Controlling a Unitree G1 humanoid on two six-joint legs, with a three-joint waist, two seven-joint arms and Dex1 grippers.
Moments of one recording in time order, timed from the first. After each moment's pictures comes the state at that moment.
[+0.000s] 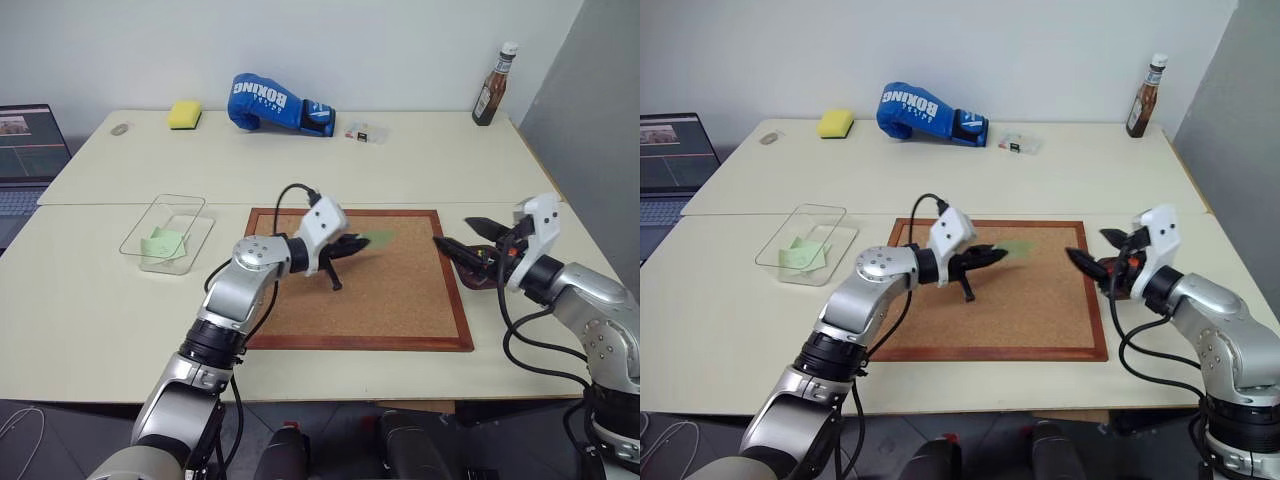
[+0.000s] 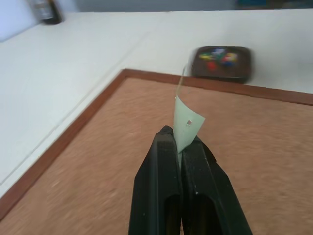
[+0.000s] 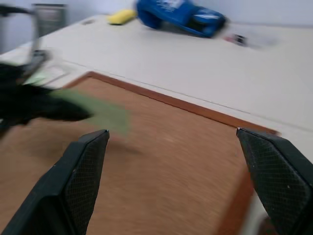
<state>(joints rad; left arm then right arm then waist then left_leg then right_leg) -0.65 0.34 -0.16 0.12 -0.16 0.41 -0.79 -0.30 -0.57 -0.21 -0.45 0.60 0.81 0.61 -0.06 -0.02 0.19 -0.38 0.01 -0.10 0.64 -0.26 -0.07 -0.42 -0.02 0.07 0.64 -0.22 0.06</state>
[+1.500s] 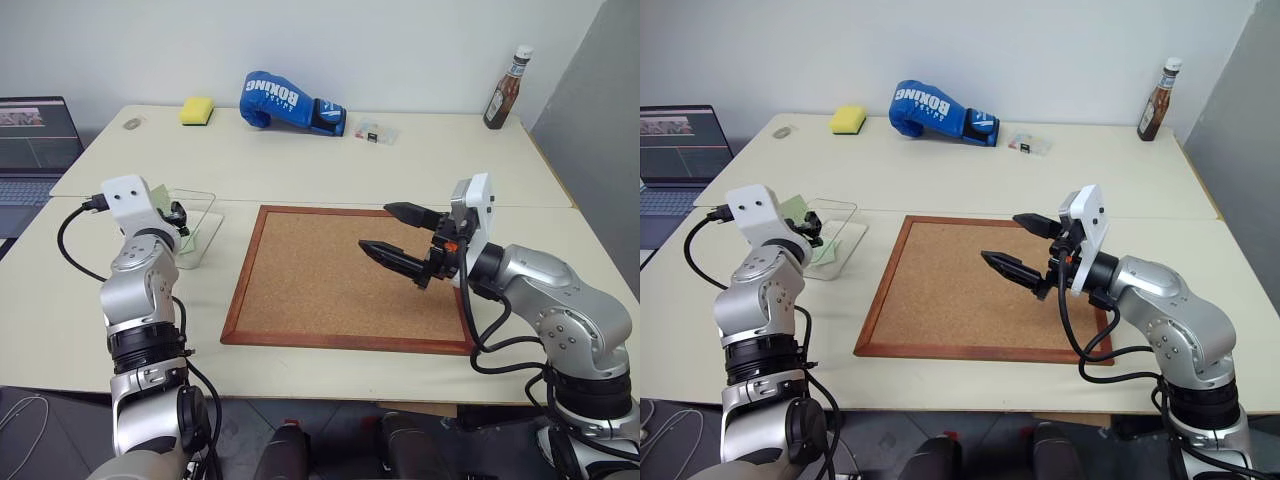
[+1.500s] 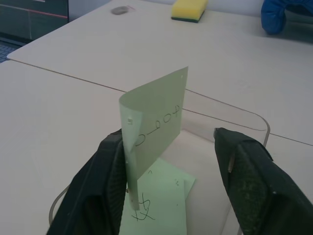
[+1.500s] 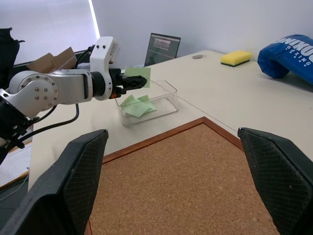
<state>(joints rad) -0.62 0.36 0.44 0.19 -0.16 0.62 0.05 -0.46 -0.47 -0.03 -0.50 0.70 0.79 0.61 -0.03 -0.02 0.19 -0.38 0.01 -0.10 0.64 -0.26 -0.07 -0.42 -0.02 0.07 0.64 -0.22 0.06</state>
